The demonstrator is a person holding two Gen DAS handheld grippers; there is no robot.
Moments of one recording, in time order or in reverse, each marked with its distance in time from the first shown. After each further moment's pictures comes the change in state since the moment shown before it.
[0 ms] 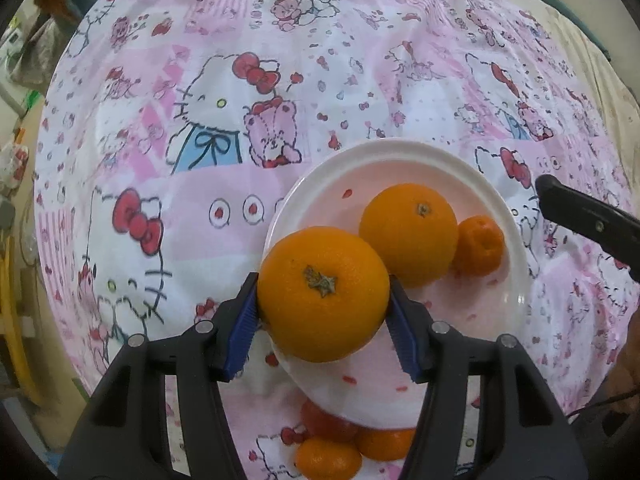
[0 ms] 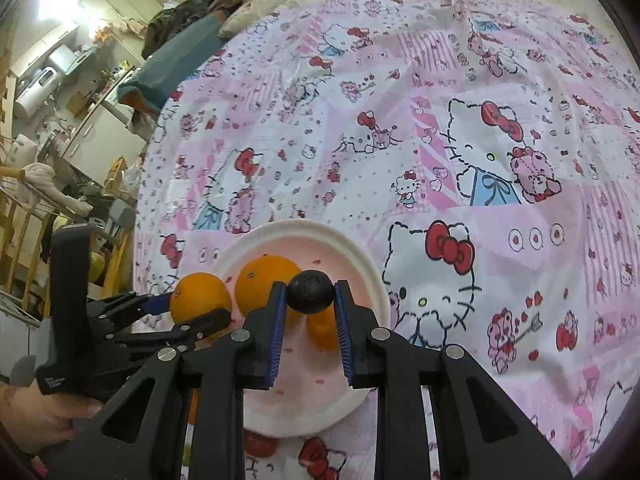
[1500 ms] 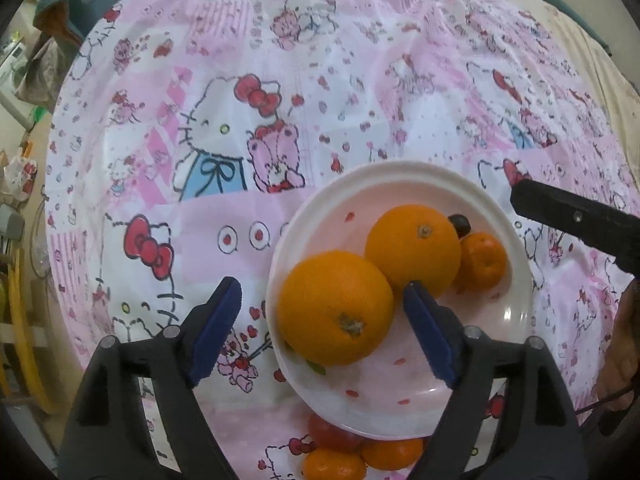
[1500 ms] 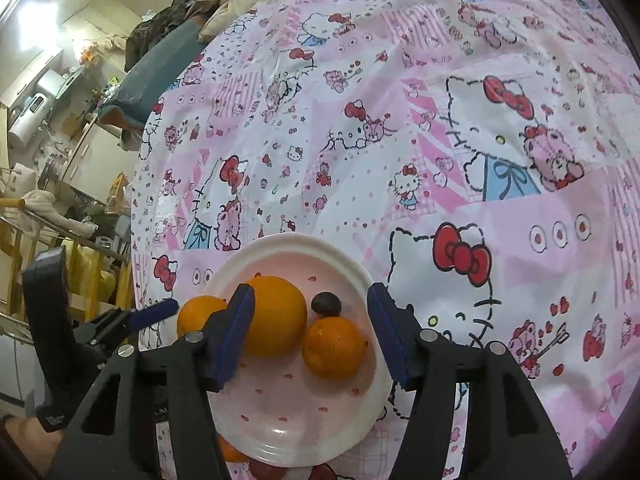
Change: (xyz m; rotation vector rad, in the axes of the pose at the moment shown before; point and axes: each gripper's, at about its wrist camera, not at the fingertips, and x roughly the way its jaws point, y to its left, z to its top) left arm -0.008 -0.003 0.011 0.019 -0.033 0.031; right arm 0.014 -0.012 0.011 0.086 -0.006 0.038
